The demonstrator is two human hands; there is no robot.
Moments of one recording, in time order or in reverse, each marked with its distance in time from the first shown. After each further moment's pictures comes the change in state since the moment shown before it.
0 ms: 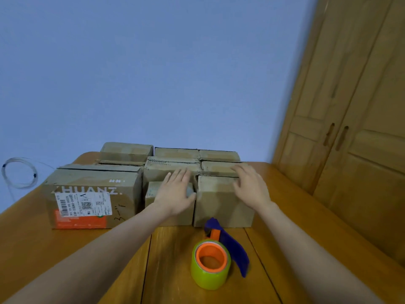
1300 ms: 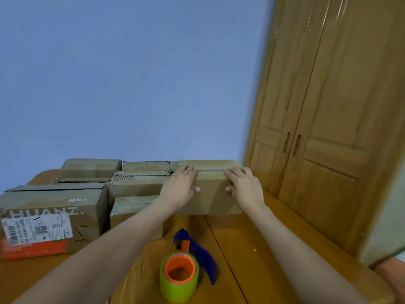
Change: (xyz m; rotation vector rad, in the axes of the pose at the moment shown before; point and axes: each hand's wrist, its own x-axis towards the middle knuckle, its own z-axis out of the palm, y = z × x) left_hand 0.040 0.095 -0.043 -0.134 0.077 0.149; right_hand -0.017 0.033 -0.065 -0.276 0.007 0.137
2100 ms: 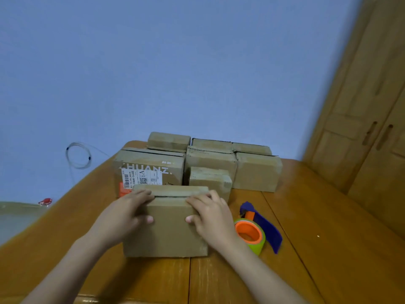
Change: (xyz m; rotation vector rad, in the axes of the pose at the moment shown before) left_hand -0.276 -0.135 -0.101 -0.034 -0.067 -0.416; right_hand -0.121 -0.235 0.020 0.502 0.045 -0.480
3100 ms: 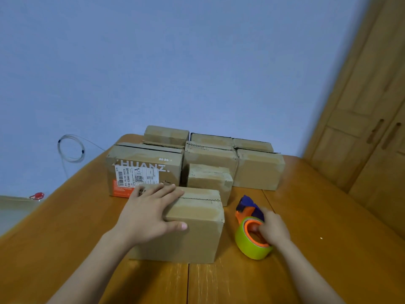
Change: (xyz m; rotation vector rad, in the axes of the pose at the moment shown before) left_hand 0.040 0.017 0.036 0.261 -0.080 0.189; right_hand -0.044 0.147 0.003 0.008 -0.385 0.894
